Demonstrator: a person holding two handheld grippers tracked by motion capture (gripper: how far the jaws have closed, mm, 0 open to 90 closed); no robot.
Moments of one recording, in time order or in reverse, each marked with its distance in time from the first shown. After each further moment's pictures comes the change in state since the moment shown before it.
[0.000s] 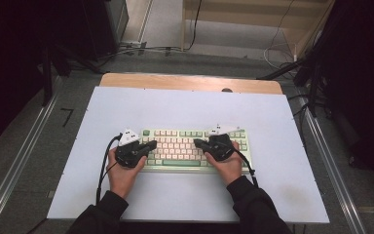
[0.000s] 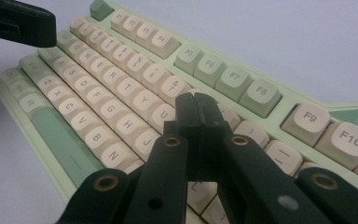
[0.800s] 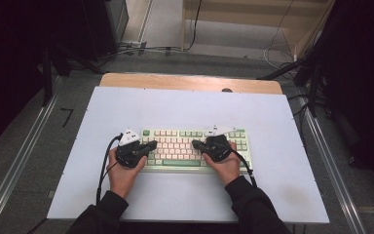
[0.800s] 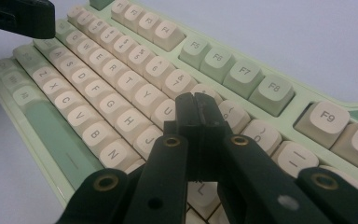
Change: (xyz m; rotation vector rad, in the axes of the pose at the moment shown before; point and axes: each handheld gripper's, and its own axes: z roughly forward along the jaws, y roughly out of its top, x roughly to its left) left arm 0.000 0.000 0.002 0.006 0.000 0.000; right arm 0.003 -0.002 0.008 0.021 -0.001 -0.022
